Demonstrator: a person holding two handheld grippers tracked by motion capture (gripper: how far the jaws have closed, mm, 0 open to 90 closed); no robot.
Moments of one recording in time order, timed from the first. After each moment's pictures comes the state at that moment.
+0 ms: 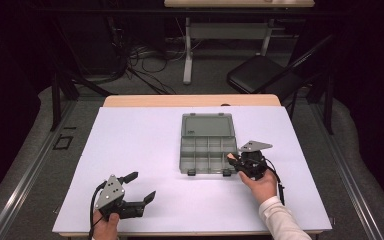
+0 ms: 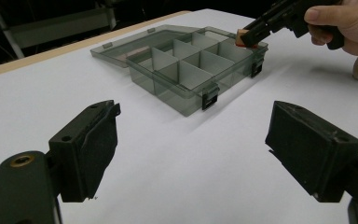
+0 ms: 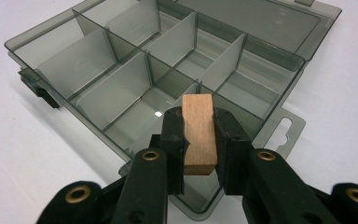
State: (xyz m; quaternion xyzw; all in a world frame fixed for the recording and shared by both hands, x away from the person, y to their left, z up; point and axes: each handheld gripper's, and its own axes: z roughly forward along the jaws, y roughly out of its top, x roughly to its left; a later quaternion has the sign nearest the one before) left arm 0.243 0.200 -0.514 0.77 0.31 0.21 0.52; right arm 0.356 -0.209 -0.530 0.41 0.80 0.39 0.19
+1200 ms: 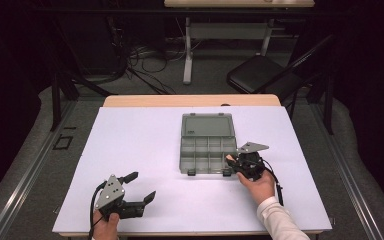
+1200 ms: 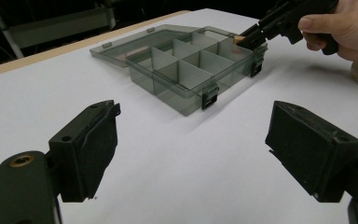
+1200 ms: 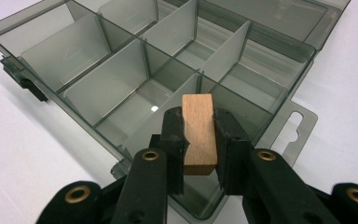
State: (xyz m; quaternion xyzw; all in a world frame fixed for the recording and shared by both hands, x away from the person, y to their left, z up) left arm 0.243 0.200 -0.514 0.77 0.30 0.21 0.52; right arm 0.358 -0.205 -0.540 0.41 0.80 0.39 0.19
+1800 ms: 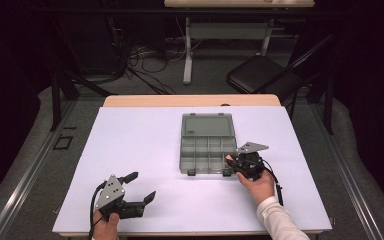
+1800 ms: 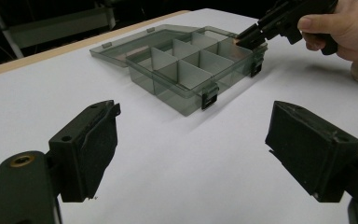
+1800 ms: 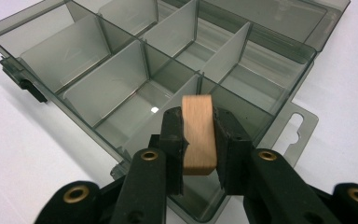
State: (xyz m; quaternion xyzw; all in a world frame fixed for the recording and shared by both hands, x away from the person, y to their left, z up) left arm 0.243 0.200 -0.514 0.77 0.30 0.21 0.52; right arm 0.359 -0.204 -0.541 0.41 0.80 0.39 0.19
